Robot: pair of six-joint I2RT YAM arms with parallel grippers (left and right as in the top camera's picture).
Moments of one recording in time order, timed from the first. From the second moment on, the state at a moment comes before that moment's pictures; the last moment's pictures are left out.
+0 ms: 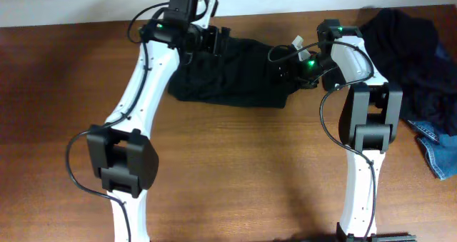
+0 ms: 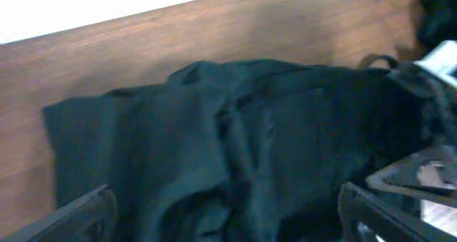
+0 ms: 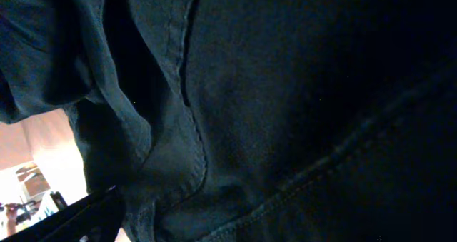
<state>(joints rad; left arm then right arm) -0.30 2.20 2.15 -0.84 0.18 -0.05 -0.04 2.50 2.10 -1.19 -0.72 -0.18</state>
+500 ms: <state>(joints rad) -0.29 2.41 2.14 -0.84 -0.05 -0.05 -0.04 2.50 2.10 -1.21 -0.71 -0.18</state>
